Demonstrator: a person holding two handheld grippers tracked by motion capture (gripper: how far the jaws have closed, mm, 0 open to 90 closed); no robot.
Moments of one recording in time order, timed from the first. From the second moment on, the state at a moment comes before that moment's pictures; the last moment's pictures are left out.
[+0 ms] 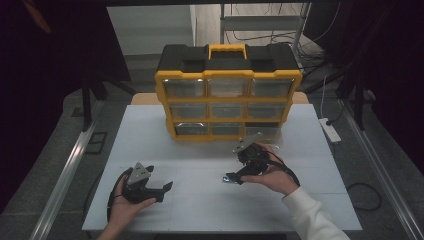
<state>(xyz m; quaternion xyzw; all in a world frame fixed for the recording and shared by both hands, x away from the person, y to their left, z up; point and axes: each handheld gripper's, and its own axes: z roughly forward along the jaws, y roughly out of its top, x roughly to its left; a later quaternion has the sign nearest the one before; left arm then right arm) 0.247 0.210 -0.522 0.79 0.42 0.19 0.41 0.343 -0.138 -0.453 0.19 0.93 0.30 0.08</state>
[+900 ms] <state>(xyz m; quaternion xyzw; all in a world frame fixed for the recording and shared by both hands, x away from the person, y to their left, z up) 0.247 0.209 -0.522 0.79 0.42 0.18 0.41 0.345 -0.114 -0.491 0.15 0.96 0.23 0.06</state>
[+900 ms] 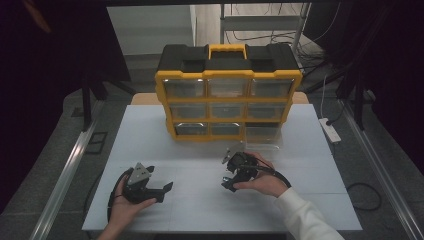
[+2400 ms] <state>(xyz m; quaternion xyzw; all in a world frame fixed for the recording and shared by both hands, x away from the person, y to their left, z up) 0.246 0.208 -0.523 0.80 0.41 0.19 0.40 0.345 -0.111 -0.507 0.10 0.97 0.21 0.04</state>
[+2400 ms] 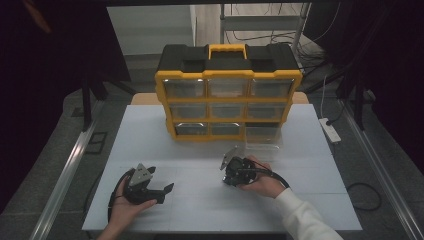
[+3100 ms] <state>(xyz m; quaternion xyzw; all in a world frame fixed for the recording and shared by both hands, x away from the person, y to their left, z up) 0.246 0.209 -0.524 0.80 0.41 0.19 0.40 0.344 -0.125 -0.477 0.13 0.96 0.25 0.08</state>
